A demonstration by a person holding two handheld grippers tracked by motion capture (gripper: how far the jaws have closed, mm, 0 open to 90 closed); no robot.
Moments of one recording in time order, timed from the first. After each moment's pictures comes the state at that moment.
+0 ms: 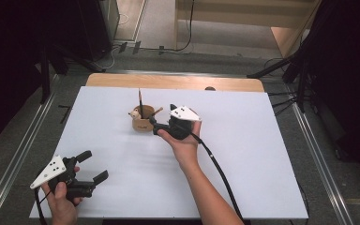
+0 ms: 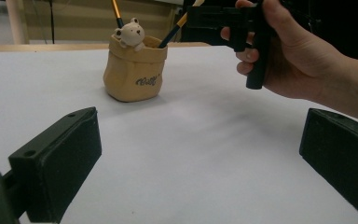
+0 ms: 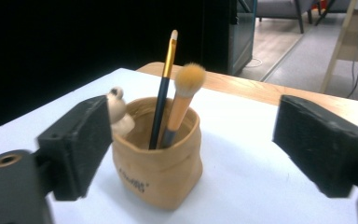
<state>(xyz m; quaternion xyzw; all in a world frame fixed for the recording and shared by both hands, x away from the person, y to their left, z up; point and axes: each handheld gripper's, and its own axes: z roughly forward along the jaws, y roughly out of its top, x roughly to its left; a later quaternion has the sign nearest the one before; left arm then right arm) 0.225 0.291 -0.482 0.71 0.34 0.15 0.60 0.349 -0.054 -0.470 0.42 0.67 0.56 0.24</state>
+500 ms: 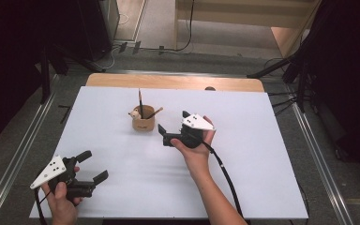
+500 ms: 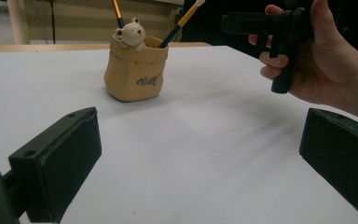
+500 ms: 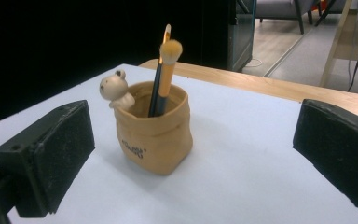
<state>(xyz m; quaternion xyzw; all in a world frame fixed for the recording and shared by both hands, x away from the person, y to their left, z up) 0.225 0.291 -0.482 0.71 0.34 0.15 0.59 0.319 -0.084 -0.472 0.42 0.67 0.56 0.24</state>
